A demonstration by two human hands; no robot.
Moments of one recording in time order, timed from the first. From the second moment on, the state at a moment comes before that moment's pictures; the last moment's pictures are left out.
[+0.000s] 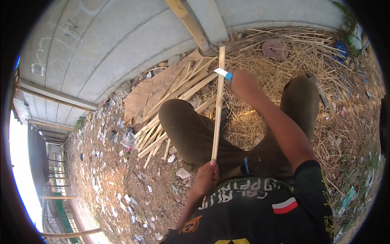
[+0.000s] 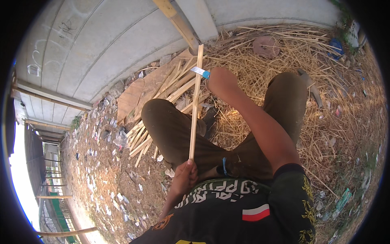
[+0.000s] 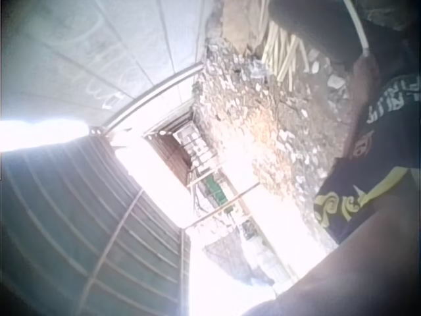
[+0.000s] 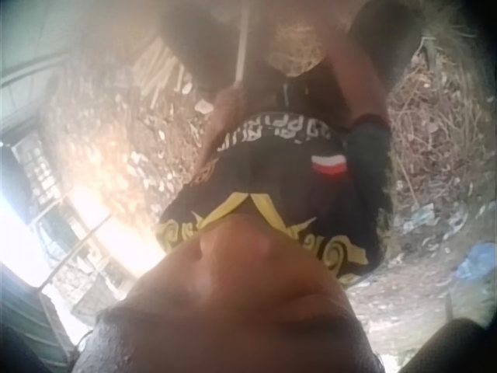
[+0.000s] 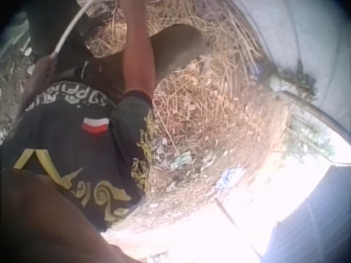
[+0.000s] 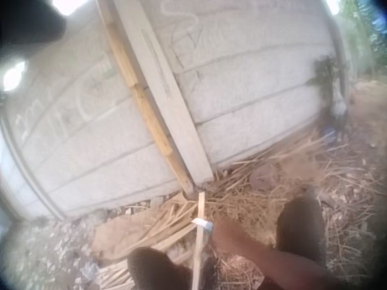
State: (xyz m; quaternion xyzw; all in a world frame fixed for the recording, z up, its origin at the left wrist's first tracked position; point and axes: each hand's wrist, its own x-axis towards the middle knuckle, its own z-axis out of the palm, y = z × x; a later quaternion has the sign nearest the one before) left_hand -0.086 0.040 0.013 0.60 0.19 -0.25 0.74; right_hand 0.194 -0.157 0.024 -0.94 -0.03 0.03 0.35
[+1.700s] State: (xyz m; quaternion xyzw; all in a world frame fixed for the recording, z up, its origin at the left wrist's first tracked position) left_hand -0.086 0.025 0.007 0.73 0.21 -0.15 0.63; right_hand 0.137 -0.129 -0.025 -0.90 -0.12 0.19 0.38
